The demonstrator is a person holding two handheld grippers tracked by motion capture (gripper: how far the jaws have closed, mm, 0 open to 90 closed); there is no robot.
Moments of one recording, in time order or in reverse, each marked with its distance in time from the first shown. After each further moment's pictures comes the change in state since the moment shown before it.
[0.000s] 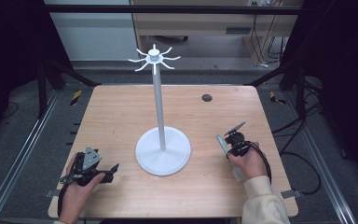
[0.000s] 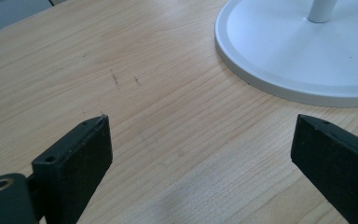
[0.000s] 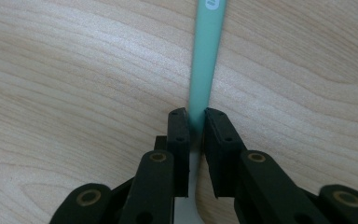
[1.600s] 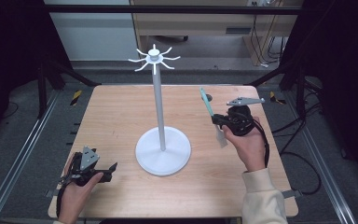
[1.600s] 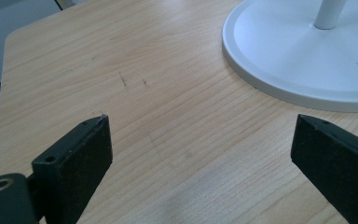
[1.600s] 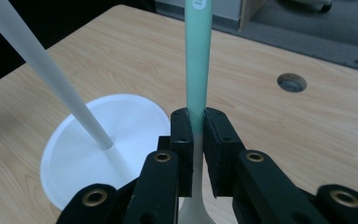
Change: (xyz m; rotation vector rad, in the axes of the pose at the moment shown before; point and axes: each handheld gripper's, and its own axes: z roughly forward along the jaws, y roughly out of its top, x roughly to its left) left arm 0.004 0.000 -0.004 -0.021 0.017 -0.013; right arm 0.032 0.033 -0.128 -0.682 0.193 -0.090
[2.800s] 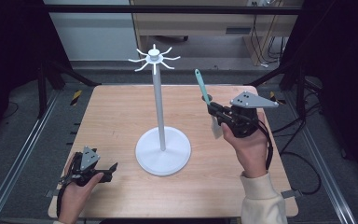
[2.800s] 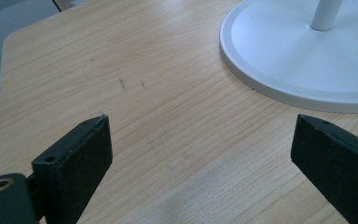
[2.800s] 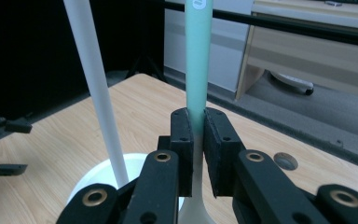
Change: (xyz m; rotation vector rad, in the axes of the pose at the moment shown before) left arm -0.002 0.001 0.000 -0.001 -0.004 0.005; right arm 0.044 0.028 -0.053 -0.263 0.010 -0.127
